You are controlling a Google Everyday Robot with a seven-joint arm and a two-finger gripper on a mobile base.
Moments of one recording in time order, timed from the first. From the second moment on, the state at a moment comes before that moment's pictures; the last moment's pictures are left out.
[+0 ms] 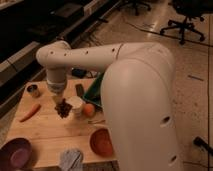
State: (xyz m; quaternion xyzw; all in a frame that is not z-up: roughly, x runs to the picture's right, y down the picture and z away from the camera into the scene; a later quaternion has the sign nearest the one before) arm -0.232 0.045 0.696 -0.37 -0.10 0.00 0.92
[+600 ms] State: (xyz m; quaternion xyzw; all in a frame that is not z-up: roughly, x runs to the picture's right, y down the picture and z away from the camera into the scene) arm -0.233 0.079 0.654 -0.37 -0.10 -0.03 0.92
